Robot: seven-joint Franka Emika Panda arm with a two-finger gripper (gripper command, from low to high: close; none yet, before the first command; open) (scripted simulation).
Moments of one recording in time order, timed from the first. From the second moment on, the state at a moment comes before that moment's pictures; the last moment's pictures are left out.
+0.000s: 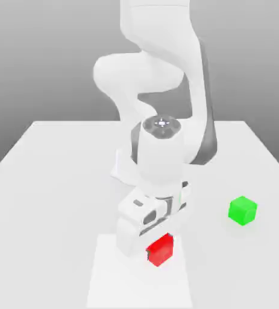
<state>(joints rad) 0.20 0.23 -0.07 -2.78 0.11 3.01 0.06</state>
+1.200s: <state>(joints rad) 0.64 -0.18 0.17 -2.86 0.11 2.69 -0.06</state>
